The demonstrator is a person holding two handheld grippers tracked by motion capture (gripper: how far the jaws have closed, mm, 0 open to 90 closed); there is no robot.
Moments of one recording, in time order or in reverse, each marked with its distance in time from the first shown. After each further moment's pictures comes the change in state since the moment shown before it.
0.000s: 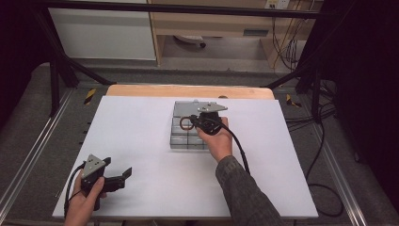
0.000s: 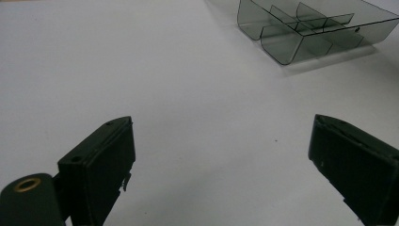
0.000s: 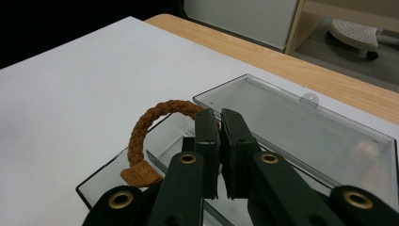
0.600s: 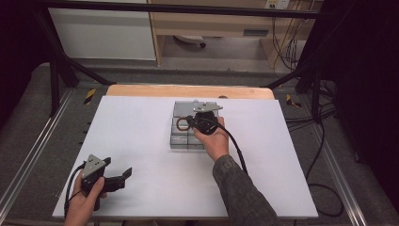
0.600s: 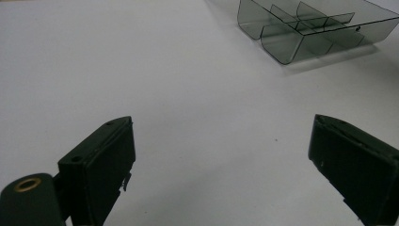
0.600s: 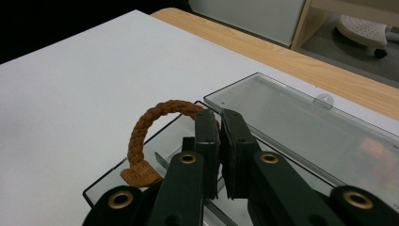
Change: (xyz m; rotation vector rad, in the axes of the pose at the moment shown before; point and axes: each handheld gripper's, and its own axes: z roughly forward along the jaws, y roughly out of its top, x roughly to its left) left arm 0.000 0.000 0.000 0.004 0.000 0.002; right arm 0.007 0.003 0.009 0.022 0.012 -0.013
